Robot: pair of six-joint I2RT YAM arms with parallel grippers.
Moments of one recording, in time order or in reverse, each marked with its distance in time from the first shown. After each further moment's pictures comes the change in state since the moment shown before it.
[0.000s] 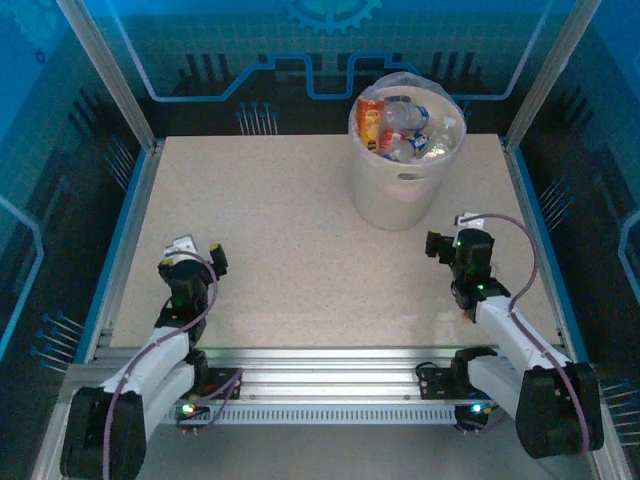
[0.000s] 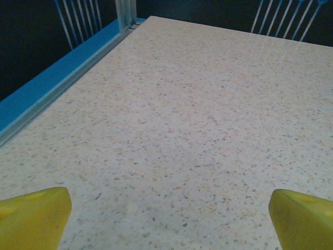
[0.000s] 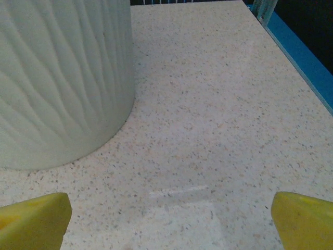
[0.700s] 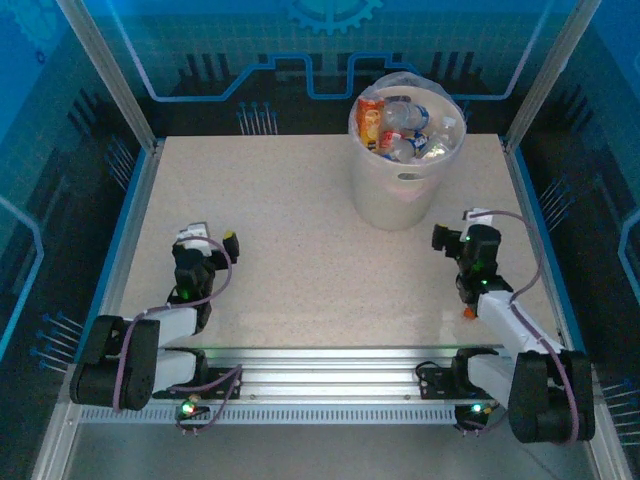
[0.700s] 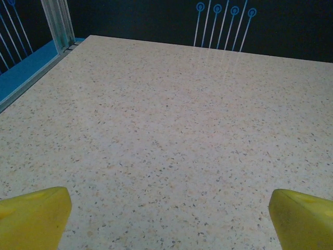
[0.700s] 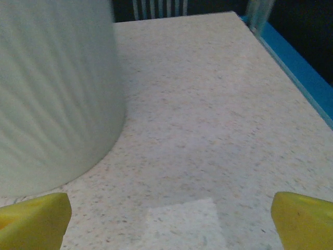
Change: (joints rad) left arm 0.027 0.374 0.033 0.435 0.199 0.077; right arm -0.128 0.050 0.013 0.074 -0.079 0.004
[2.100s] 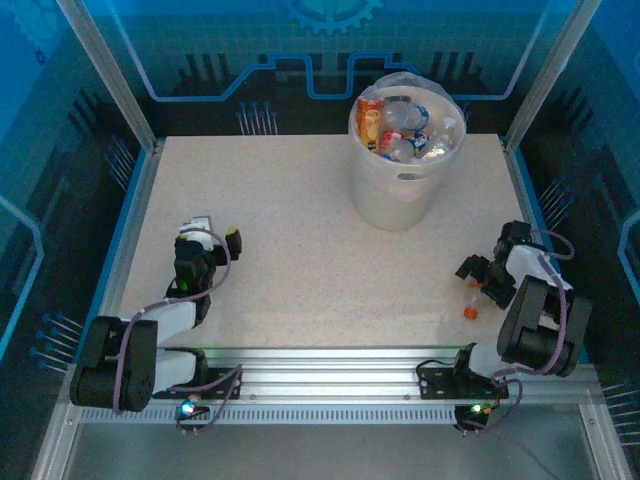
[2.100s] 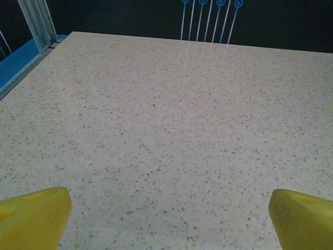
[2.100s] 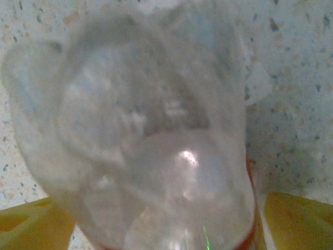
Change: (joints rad) left arm 0.007 -0.011 0.069 -0.120 0.056 0.023; right arm -0.356 0.401 0.337 -0.907 -0.249 0.239
